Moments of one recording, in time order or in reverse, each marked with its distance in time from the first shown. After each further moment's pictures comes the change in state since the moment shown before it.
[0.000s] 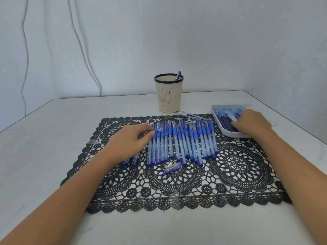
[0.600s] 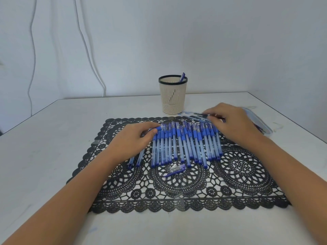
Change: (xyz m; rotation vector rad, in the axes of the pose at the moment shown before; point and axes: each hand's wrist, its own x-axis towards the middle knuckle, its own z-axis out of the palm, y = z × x) left_hand -0.001 0.004 -0.007 -0.031 0.024 0.012; right_hand -0.054 -0.045 -0.013 0.351 0.131 -0.714
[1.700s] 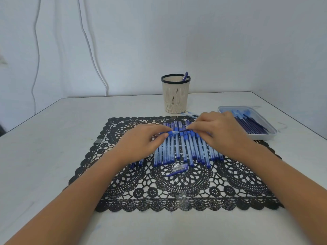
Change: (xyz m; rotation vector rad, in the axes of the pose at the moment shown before) left_hand -0.002 0.015 0.001 0.074 -0.058 0.152; right_hand -0.014 -0.025 0.017 -0.233 -0.030 -0.374
